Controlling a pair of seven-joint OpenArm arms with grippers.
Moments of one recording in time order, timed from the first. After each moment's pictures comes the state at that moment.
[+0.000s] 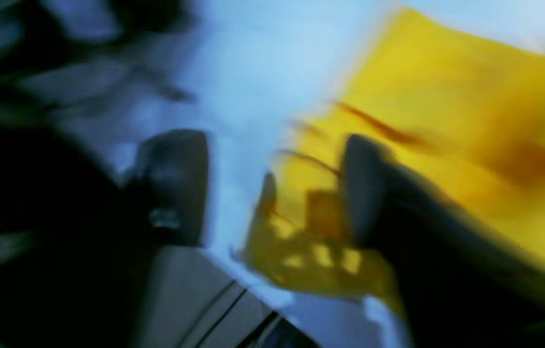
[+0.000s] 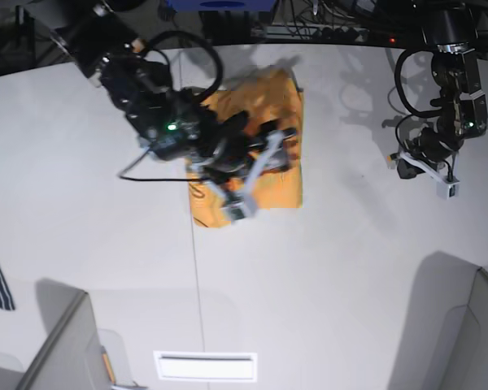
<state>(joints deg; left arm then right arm) 8.9 -24.1 -19.1 82.3 -42.5 -15.1 48.1 8.6 11.1 -39.8 114.0 31.7 -26.0 -68.4</state>
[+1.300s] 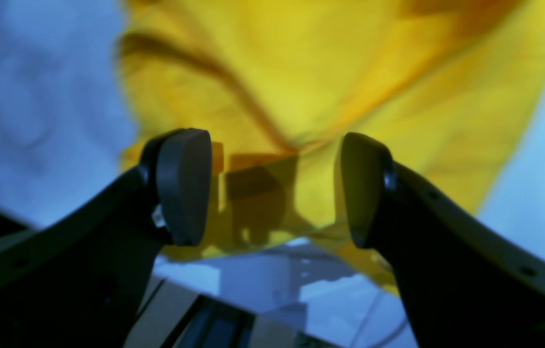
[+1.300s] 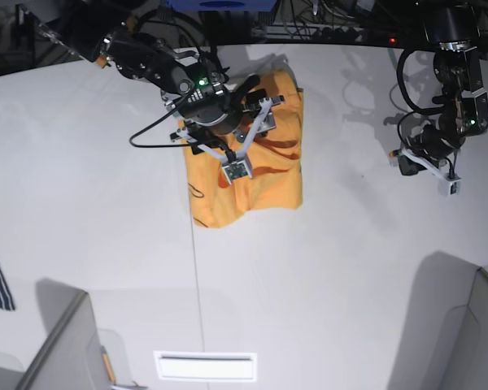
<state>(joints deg) 9.8 -24.9 -19.1 82.4 -42.6 -15.3 48.2 6.2 14.7 -54.5 111.8 11.6 -36.4 -71.2</state>
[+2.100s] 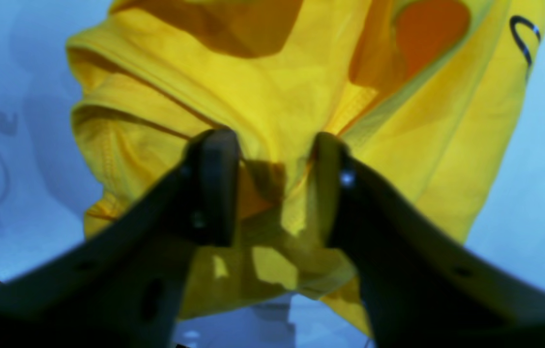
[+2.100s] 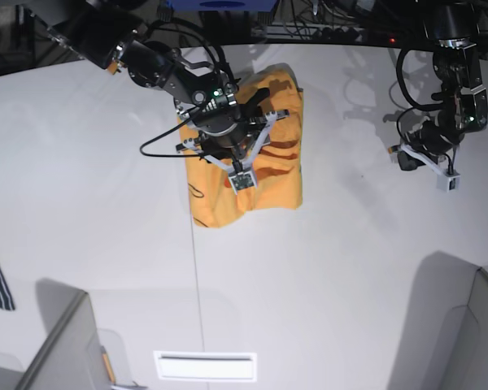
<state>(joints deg) 10.7 -24.9 -19.1 82.3 -42.4 -15.3 48.2 7.8 11.9 -54.6 105.5 10.1 -36.4 -66.6</state>
